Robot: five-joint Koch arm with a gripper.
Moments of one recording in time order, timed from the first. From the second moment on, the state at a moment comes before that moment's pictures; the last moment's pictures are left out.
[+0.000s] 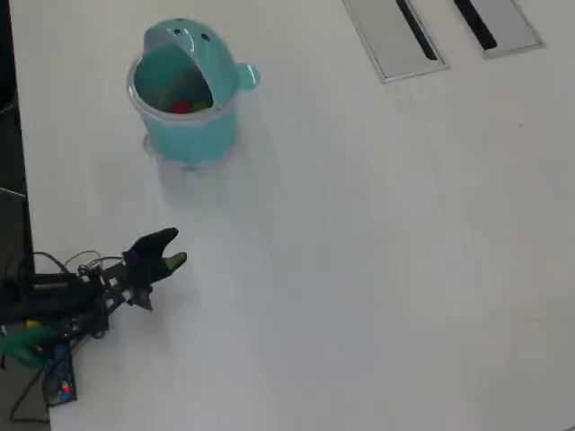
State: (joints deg) arm -12.7 131.1 177.5 -35.4 -19.5
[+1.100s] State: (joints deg) arm -3.8 131.1 177.5 -12.4 -4.1
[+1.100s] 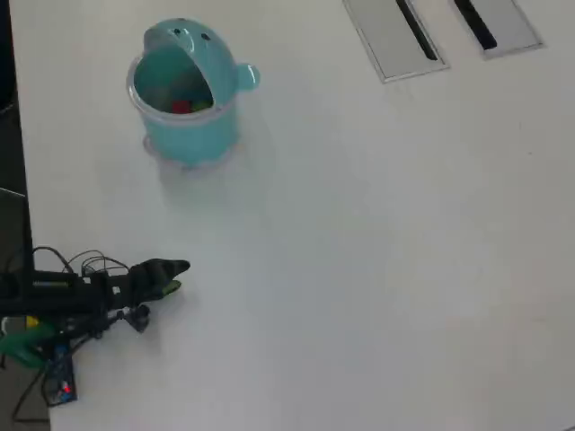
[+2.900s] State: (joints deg) arm -3.9 131.1 177.5 -12.4 -4.2
